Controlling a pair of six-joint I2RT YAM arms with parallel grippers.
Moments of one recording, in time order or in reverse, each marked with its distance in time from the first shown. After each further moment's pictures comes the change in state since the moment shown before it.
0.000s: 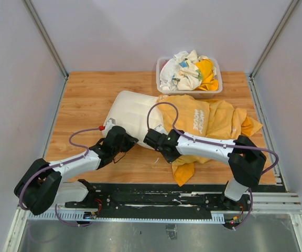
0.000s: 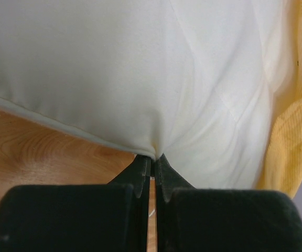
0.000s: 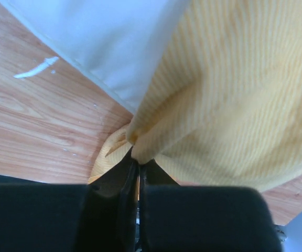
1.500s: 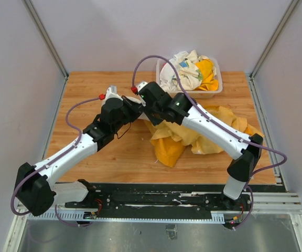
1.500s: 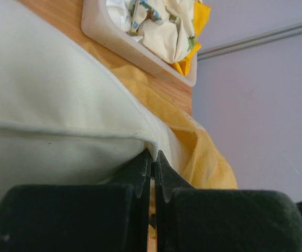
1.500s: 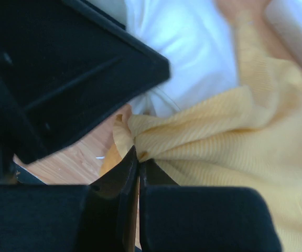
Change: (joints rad) left arm 0.012 -0.015 0.488 -0.139 0.028 0.097; right arm -0.112 0.073 0.761 -0.108 -0.125 -0.340
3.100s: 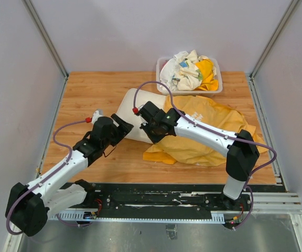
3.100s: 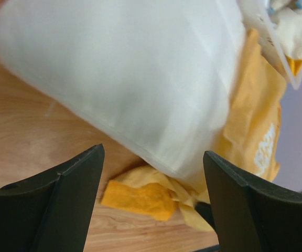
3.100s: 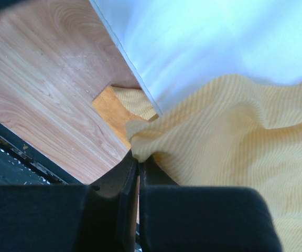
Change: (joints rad) left arm 0.082 -0.200 -0.305 -0.187 -0.011 -0.031; right arm 0.000 0.017 -0.396 0.175 -0.198 0.097
